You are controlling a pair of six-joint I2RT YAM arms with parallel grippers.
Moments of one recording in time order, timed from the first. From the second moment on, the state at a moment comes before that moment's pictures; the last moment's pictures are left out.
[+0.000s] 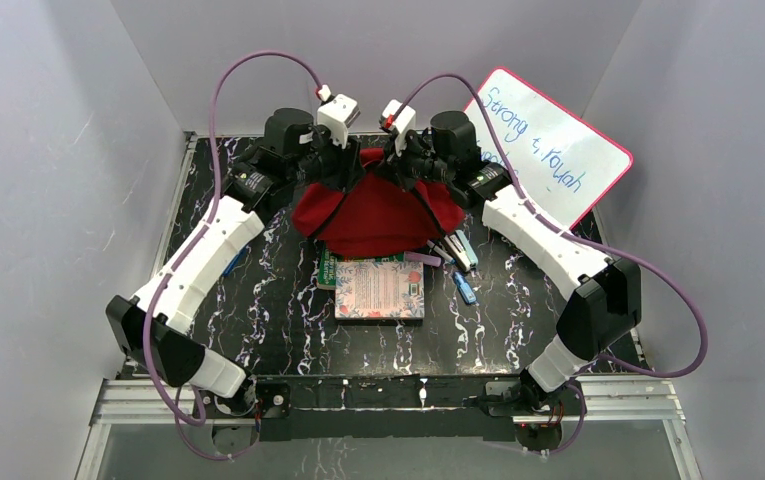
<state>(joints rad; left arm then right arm) -0.54 1.46 1.59 -0.56 0.17 0.01 0.62 1.60 1.50 -0.22 -0.44 -0.21</state>
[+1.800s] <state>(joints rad) -0.55 1.58 1.82 -0.69 -0.19 -0.19 0.63 0.96 0.92 -0.27 -0.10 0.34</state>
